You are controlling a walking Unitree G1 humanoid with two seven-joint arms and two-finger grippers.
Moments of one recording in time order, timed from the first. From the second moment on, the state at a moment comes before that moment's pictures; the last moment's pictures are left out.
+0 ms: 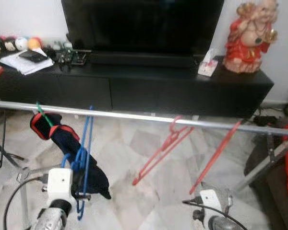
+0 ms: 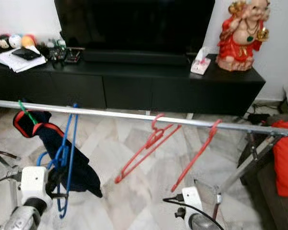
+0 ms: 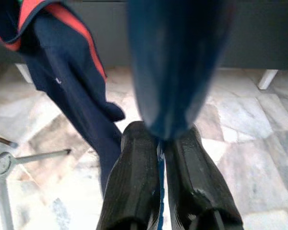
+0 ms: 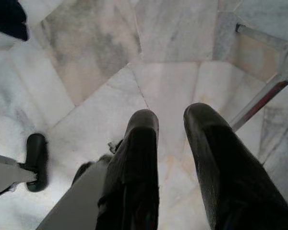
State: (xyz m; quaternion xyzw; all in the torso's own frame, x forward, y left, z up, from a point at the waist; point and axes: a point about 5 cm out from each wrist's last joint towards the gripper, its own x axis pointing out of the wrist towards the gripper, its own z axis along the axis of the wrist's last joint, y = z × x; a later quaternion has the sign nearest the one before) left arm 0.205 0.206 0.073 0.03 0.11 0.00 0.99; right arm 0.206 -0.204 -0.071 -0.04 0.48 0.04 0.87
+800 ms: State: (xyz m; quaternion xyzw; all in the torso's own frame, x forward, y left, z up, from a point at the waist) left arm 0.216 0.204 0.067 0.05 0.12 -0.01 0.99; right arm 0.202 -0.208 -0.072 -0.05 0.49 0.04 0.87
